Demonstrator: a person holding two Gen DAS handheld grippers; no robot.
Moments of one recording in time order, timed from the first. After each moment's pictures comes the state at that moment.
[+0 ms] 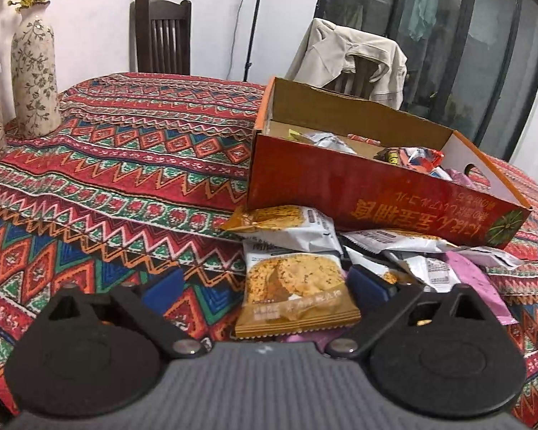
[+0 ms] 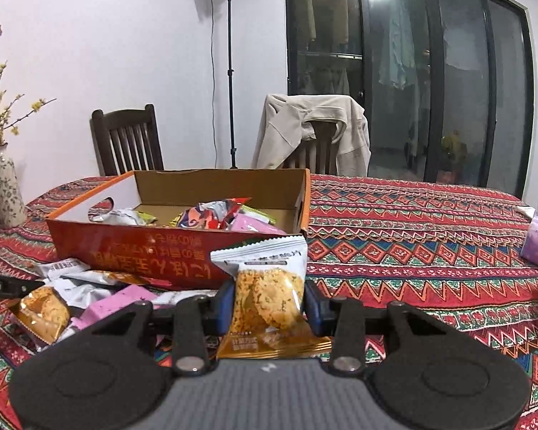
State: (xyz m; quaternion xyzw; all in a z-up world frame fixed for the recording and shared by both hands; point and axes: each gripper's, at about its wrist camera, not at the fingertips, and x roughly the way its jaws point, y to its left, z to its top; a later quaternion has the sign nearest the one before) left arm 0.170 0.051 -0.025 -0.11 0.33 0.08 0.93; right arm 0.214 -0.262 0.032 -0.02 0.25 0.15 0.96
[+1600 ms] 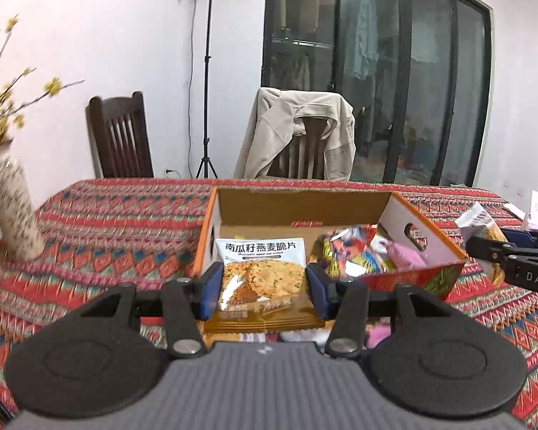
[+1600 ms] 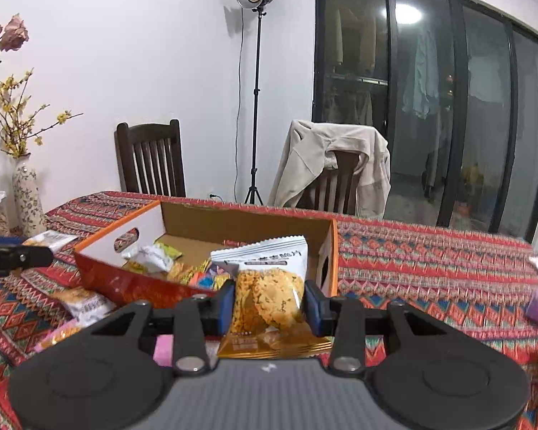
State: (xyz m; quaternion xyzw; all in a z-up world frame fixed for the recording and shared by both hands) left arm 0.172 0.008 0.067 -0.02 0.23 0.04 0.97; right arm 0.226 -0.232 0.089 -0.06 0.21 0.18 0.96
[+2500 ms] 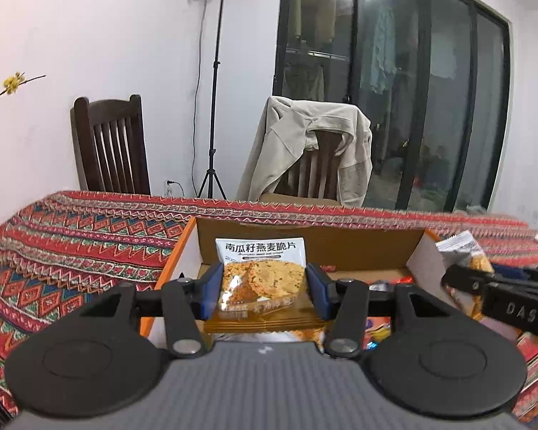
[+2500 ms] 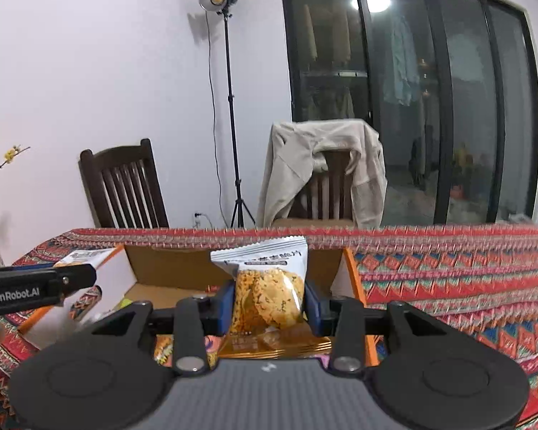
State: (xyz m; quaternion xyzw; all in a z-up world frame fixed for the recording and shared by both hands) left arm 0.286 0.001 0.037 -0.03 0.20 0.06 0.98; right arm 0.338 -0.202 0.062 0.01 0.22 0.16 0.96
